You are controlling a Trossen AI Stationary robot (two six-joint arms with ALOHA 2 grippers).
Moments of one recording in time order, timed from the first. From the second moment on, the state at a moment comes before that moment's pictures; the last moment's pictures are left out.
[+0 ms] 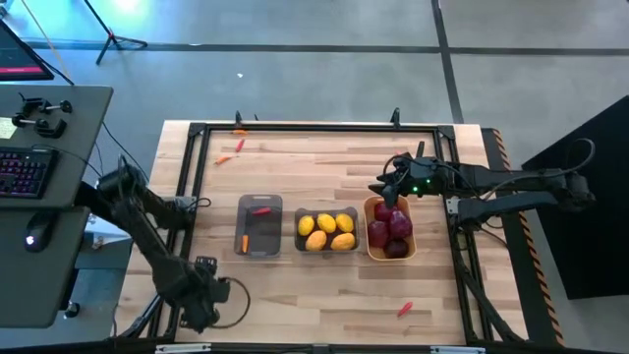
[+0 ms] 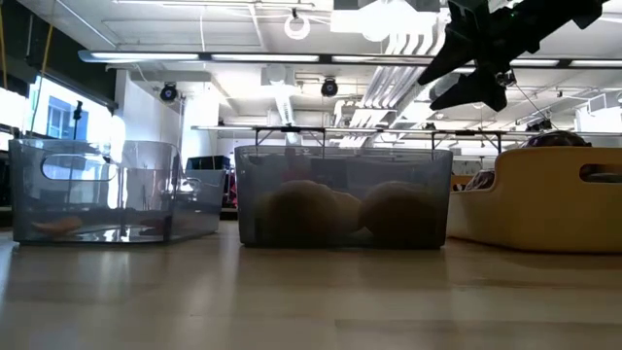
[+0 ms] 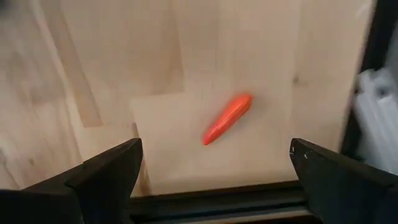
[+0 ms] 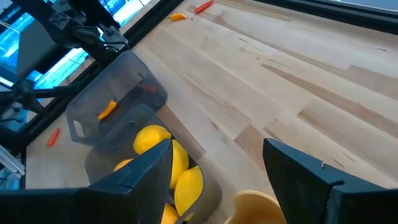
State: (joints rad) left arm -0.98 1.58 1.07 -1.03 0.08 -0.88; right arm -0.10 0.91 0.68 -0.33 0.17 0.65
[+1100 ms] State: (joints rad) left arm -1.05 1.64 0.83 -0.69 0.09 -0.77; right arm -0.10 0.91 0.68 -0.32 0.20 0.72
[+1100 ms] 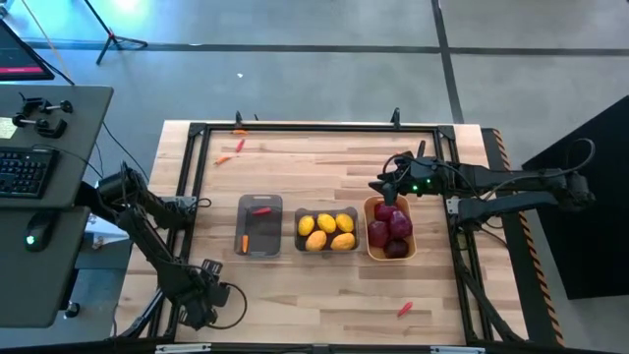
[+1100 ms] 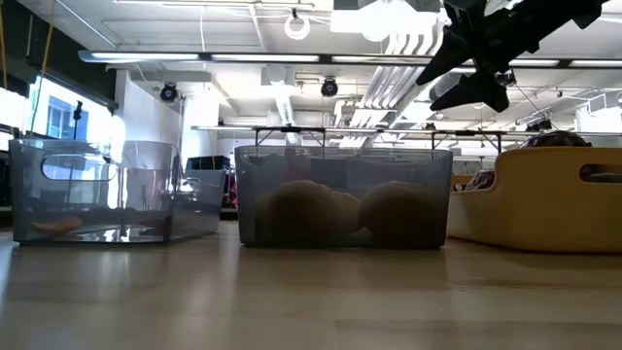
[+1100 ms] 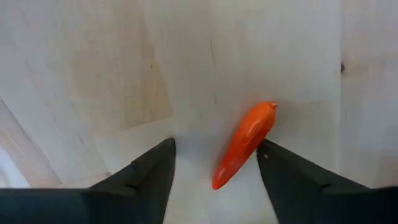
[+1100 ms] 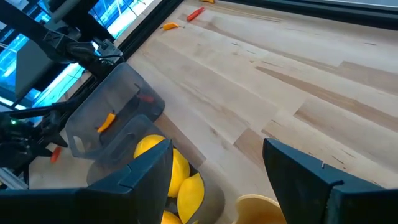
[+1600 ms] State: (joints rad) left arm -0.95 1.49 0.97 -0.82 0.17 -0.78; right arm -0.10 0.91 0.68 -0.34 0.20 0.67
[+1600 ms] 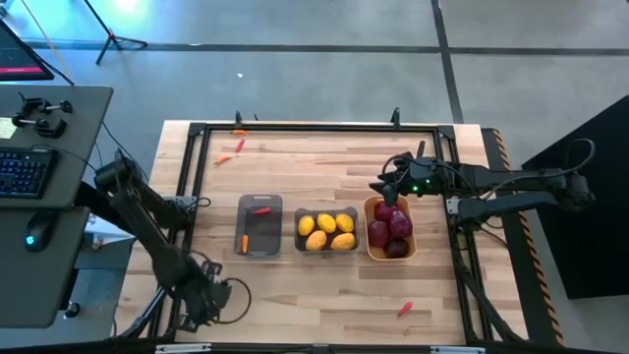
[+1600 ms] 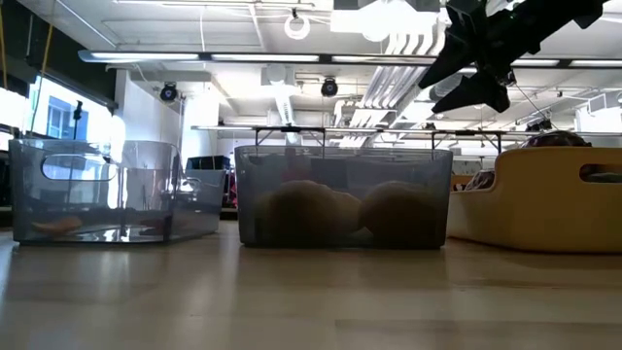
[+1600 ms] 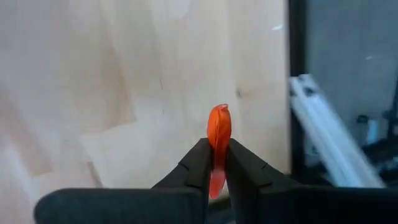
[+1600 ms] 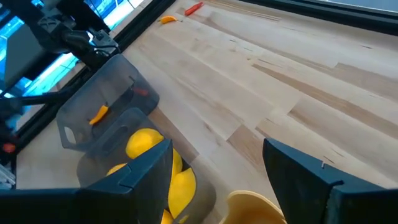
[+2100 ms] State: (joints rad) left arm -0.40 1.27 1.14 -1.00 -0.38 -0.64; right arm -0.10 0.91 0.68 -0.36 0.23 0.65
